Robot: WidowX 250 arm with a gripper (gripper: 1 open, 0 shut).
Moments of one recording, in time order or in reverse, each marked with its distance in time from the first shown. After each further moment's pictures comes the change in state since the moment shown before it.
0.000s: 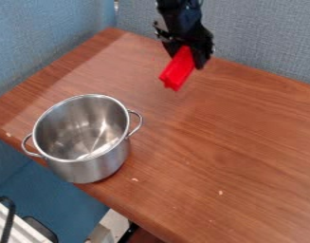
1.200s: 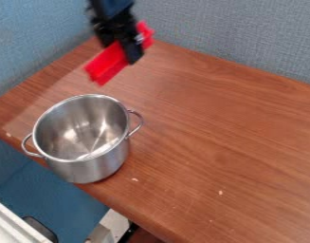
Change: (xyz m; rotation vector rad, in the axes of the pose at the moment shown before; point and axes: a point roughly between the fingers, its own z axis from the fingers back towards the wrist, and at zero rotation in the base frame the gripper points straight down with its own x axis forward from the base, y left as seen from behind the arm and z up) arm -0.081 0.057 0.082 -0.079 0.106 -0.015
